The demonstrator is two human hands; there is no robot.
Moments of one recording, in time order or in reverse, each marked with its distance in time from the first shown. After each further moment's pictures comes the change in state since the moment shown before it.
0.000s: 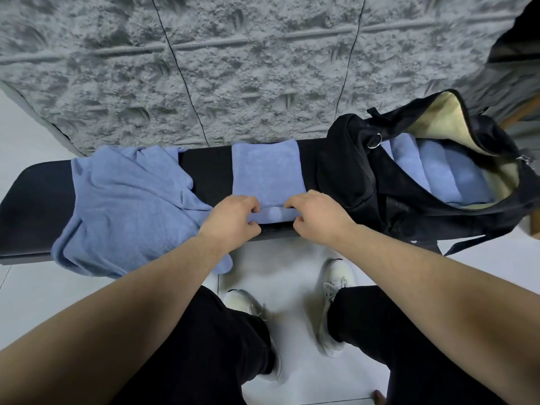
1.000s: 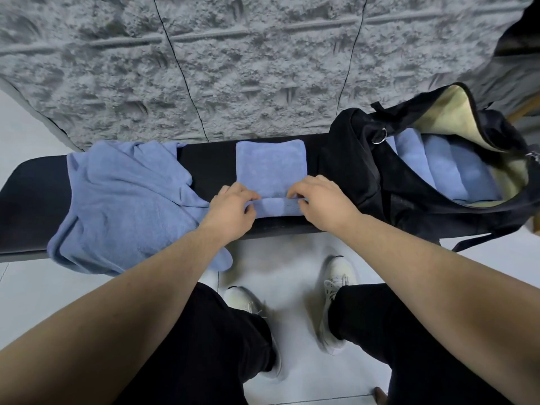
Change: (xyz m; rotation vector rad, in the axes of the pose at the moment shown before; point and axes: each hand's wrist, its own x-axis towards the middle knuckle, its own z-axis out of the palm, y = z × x) left_hand 0.013 -0.010 0.010 -0.096 0.030 -0.069; right_hand 0.014 0.011 -0.003 0.076 0.049 0.030
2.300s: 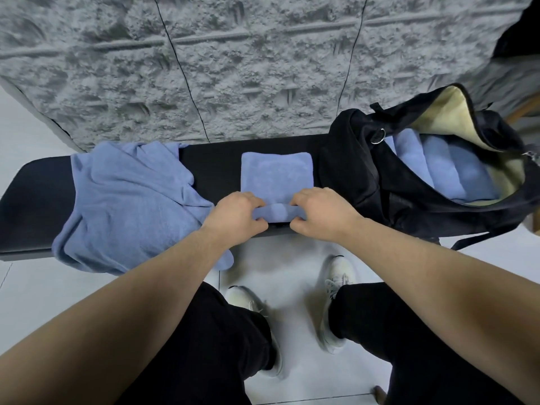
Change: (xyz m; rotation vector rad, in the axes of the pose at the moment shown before) left_hand -0.008 0.011 -0.008 0.068 -0.078 0.125; right_hand -0.014 -0.007 -0.002 -0.173 -0.102 -0.087
